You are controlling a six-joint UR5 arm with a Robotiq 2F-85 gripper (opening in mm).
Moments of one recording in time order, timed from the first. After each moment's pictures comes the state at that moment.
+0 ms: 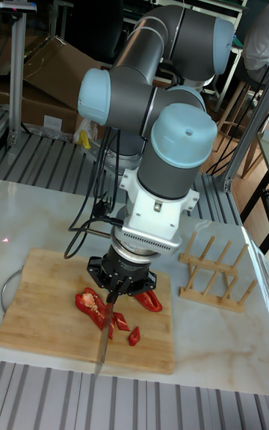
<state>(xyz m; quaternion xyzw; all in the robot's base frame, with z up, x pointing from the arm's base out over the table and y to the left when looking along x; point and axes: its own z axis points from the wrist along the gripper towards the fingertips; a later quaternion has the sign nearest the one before) 0.671 -0.001 0.075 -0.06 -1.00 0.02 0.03</state>
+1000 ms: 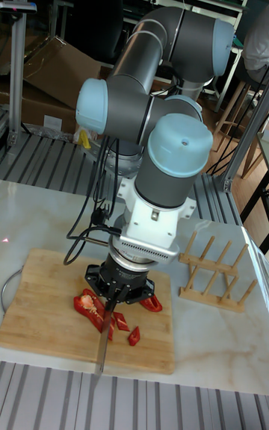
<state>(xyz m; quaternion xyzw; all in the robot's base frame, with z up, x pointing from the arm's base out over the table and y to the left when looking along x) 0.679 -0.002 0.064 -0.05 -1.00 0.02 0.02</state>
